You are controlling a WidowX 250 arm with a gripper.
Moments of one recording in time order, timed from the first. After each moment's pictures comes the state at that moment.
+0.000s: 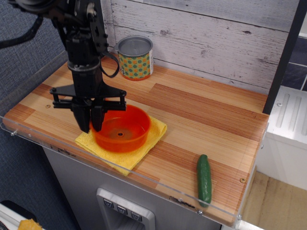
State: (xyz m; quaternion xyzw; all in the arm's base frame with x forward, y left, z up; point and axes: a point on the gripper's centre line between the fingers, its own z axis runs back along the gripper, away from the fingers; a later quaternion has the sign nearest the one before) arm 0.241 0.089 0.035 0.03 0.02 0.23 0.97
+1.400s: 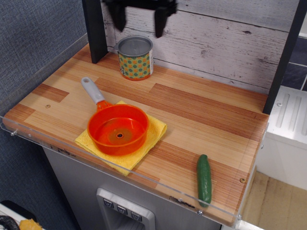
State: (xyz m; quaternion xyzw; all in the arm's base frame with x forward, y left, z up) arm 0.355 0.048 0.151 0.05 -0.15 0.11 0.98
